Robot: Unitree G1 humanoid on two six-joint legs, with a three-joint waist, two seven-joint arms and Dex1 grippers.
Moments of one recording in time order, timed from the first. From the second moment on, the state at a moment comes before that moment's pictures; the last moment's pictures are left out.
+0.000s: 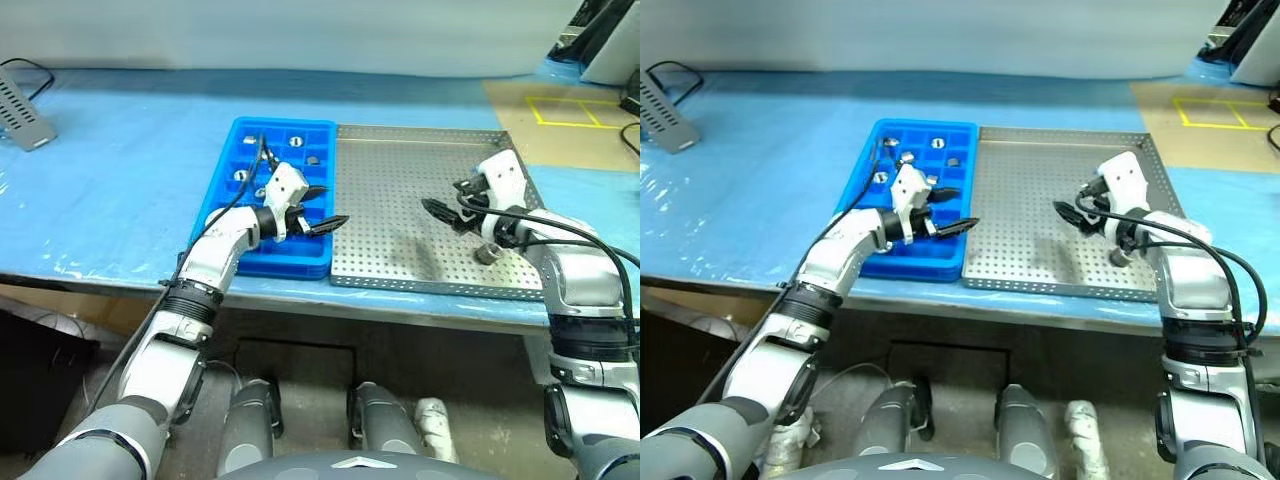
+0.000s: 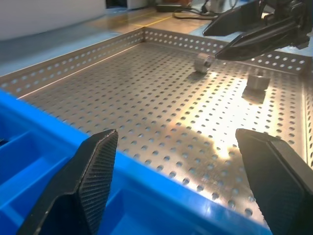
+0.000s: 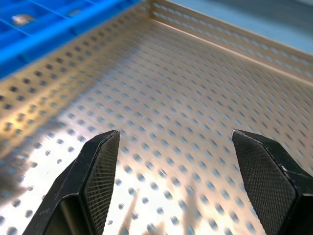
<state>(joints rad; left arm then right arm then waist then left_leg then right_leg) -0.75 0.22 -0.15 0.47 -0.23 0.11 -0.91 -0.44 -0.61 -0.21 -0.09 0.16 0.76 0.63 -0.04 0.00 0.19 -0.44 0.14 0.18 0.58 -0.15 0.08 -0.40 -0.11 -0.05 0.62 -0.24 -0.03</state>
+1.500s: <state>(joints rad) -0.32 0.45 0.07 -0.03 -0.22 0.28 -0.70 -0.90 -0.31 0.13 0.56 0.23 0.51 0.82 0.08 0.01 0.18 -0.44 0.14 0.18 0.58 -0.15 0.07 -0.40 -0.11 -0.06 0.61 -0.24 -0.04</state>
